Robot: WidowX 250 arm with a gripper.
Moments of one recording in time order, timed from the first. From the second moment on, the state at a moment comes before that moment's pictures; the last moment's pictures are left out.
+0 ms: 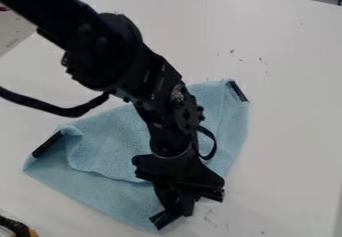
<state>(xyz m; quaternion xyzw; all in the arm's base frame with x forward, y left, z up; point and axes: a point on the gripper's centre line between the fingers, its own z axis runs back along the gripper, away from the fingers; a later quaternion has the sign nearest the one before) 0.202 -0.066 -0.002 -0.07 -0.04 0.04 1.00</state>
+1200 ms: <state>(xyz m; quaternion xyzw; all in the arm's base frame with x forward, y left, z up) 0.251 -0.035 0.047 -0.04 -0.02 -0.02 1.00</state>
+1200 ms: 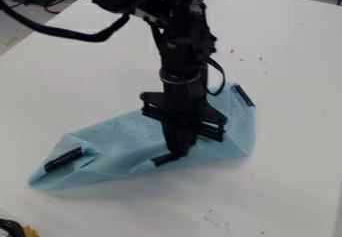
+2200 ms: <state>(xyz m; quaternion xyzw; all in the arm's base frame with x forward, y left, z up) 0.315 0.019 0.007 -0.08 -0.01 -0.09 0.99</state>
